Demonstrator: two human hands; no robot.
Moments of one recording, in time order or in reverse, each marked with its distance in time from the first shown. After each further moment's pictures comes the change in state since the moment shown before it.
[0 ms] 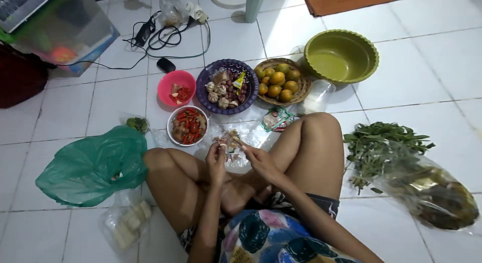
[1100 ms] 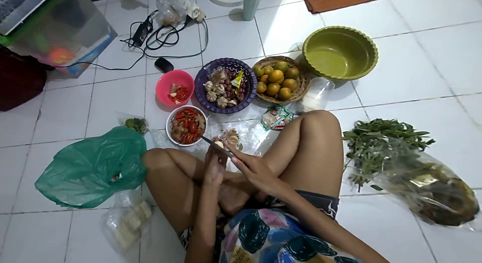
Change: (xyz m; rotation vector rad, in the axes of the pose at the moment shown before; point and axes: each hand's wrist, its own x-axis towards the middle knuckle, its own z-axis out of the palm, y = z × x) left_hand -0.002 0.026 0.002 -0.527 -0.004 -0.403; right_hand -0.021 -0.023 0.006 0.018 -0.117 -0.244
